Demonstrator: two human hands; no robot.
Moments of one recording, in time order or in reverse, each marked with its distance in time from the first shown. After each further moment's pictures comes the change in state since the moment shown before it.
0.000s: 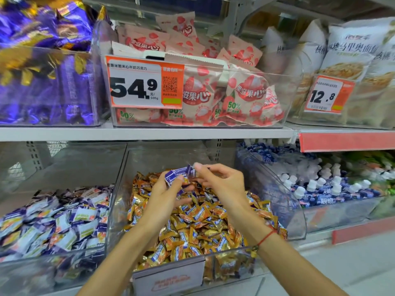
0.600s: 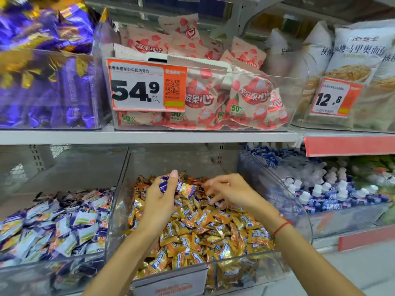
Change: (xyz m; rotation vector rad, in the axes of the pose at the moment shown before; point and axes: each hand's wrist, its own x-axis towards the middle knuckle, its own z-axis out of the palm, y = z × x) left_hand 0.004 0.001 -0.002 0.131 0.180 -0.016; right_hand 0.039 0.007 -0.034 -0.493 -0.341 0.224
